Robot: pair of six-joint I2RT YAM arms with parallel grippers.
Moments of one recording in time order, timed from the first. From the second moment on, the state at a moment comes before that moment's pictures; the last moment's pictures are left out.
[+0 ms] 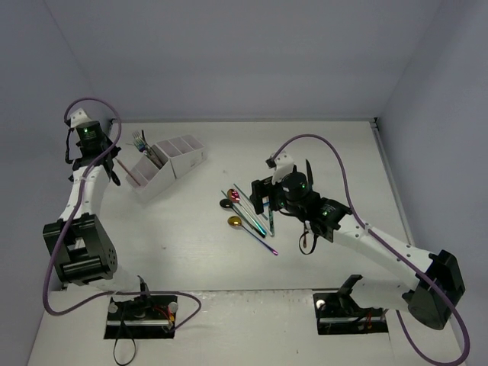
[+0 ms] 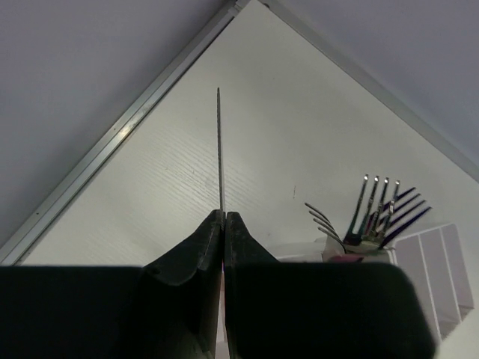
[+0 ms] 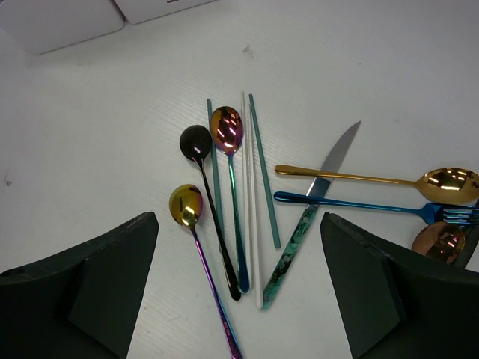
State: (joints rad) left arm 0.24 1.52 1.24 -0.21 -0.18 -0.41; right arm 0.78 1.17 0.85 -0.14 0.17 0.23
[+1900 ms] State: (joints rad) left arm -0.11 0.94 0.87 -0.59 0.18 -0.43; right arm 0.61 1.59 0.85 -0.25 0.23 0.47
